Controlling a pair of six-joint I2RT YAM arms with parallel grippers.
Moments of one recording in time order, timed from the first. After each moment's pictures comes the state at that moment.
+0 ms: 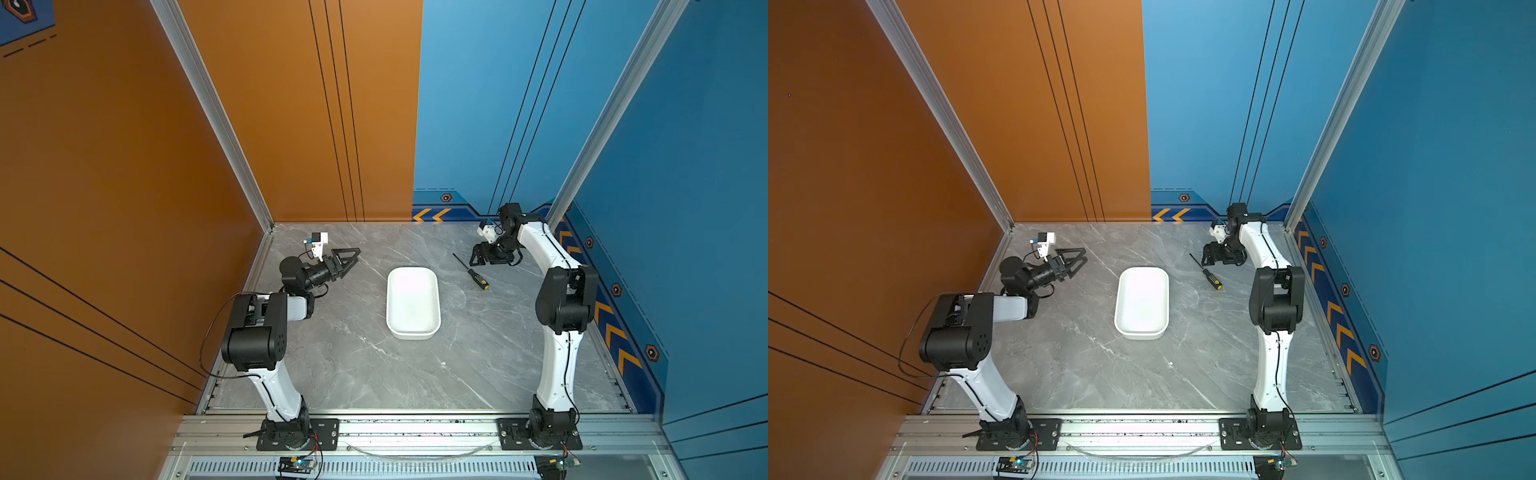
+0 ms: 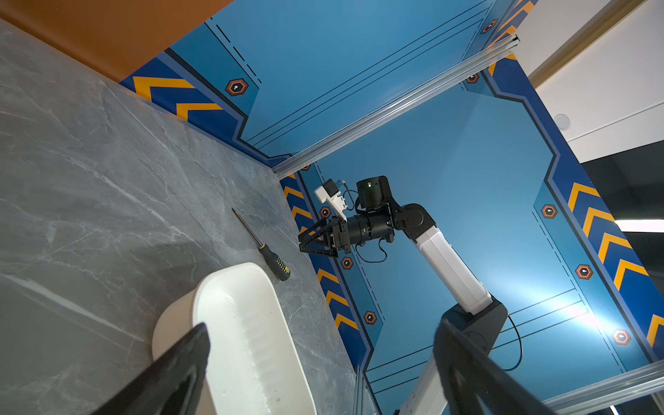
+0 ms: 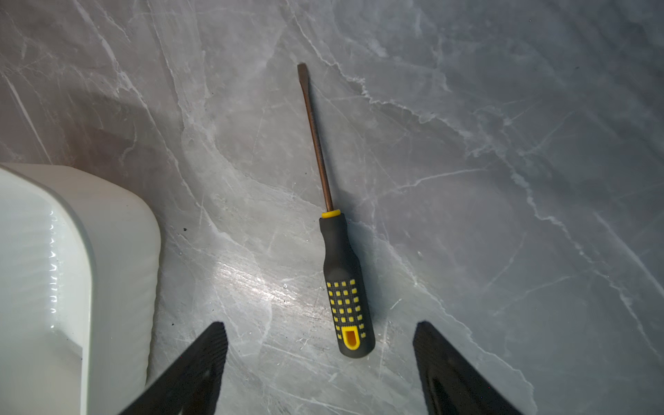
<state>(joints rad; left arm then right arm) 0.06 1.82 0.78 1.20 1.06 -1.24 0.04 2.21 2.00 -1.11 -0.27 -0.16</state>
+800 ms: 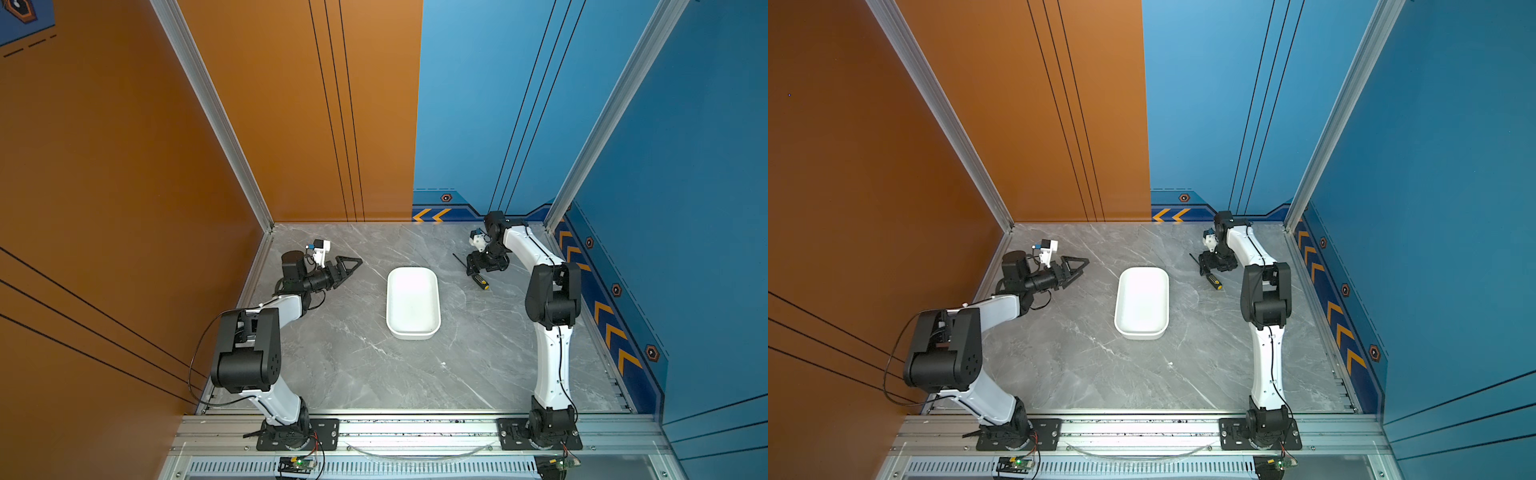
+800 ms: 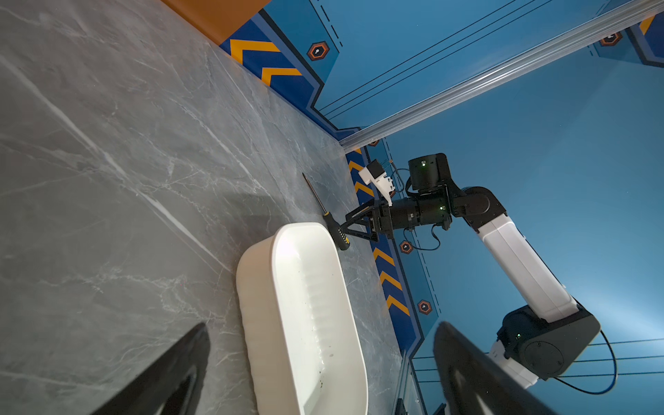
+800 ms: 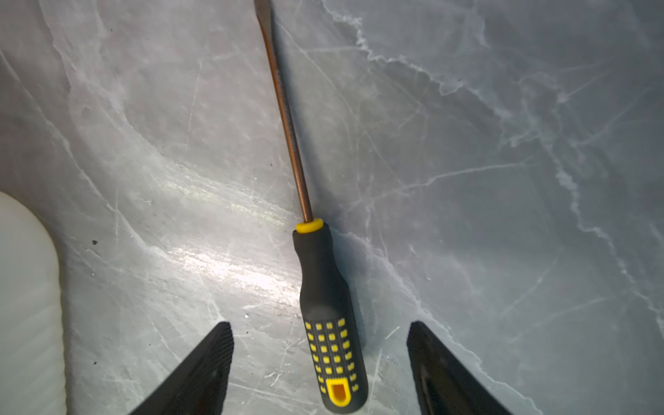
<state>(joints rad) 0.05 1.65 0.82 0.46 0.97 -0.77 0.10 2.31 2.01 -1.11 -0.14 -0.17</state>
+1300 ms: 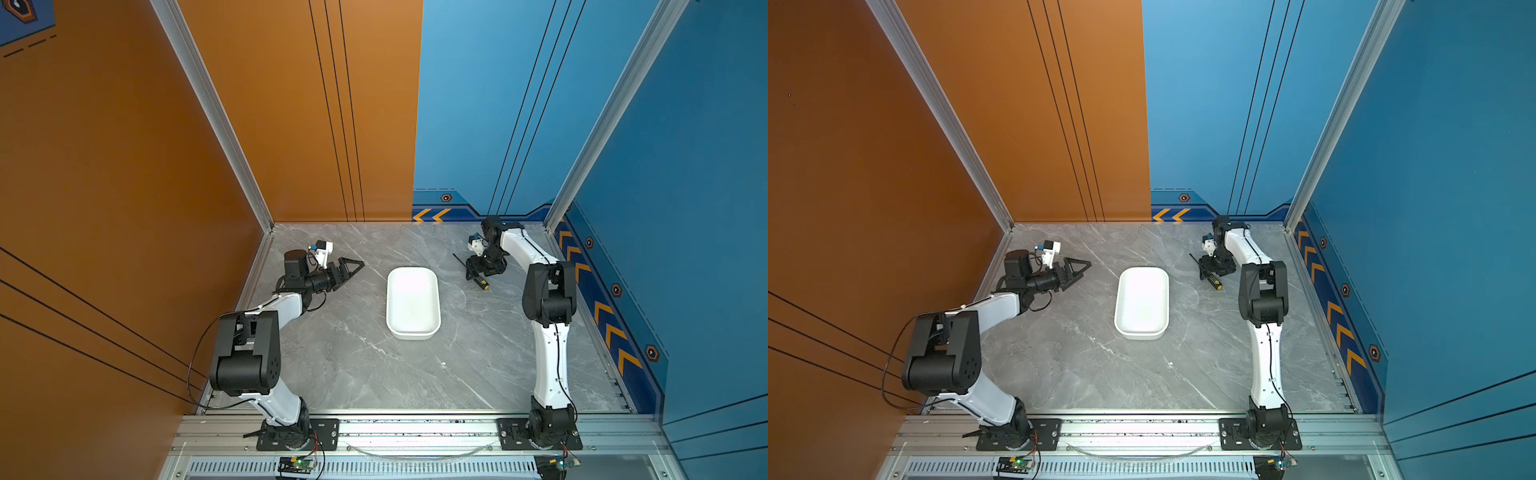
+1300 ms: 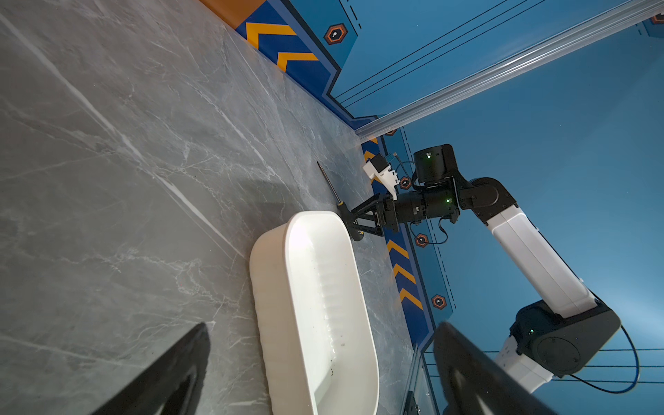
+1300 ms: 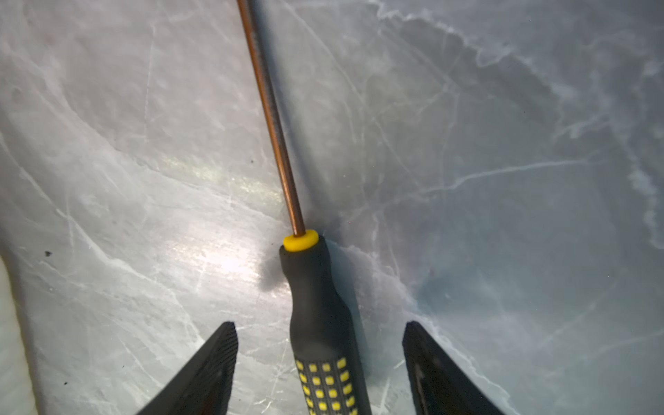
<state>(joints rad) 0.04 1.64 0.84 0.32 0.95 -0.69 0.10 2.35 2.01 -1.11 -0.14 -0.17</state>
